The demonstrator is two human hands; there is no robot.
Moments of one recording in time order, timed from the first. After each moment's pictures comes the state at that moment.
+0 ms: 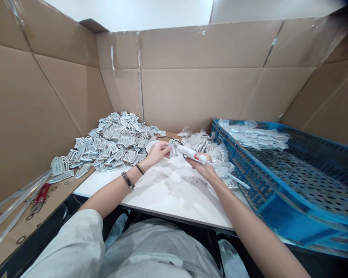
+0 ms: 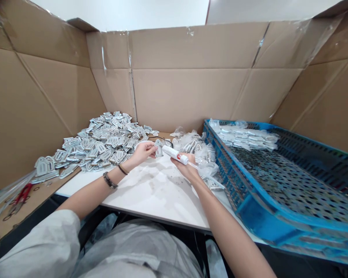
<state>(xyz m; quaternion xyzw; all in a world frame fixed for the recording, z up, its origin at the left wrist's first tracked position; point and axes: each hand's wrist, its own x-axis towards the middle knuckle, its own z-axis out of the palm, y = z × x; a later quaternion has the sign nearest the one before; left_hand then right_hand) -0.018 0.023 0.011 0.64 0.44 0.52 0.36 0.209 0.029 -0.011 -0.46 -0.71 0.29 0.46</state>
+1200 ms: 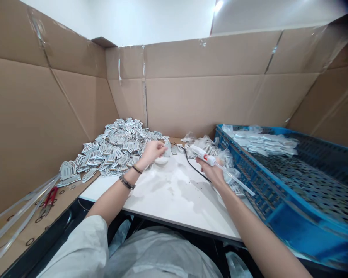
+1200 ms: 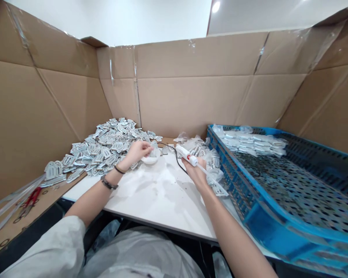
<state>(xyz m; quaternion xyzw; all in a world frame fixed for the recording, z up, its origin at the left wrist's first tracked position) -0.046 0.007 0.052 0.69 0.59 0.40 0.12 0.217 0.027 0.003 -0.57 -0.63 0.21 0.48</state>
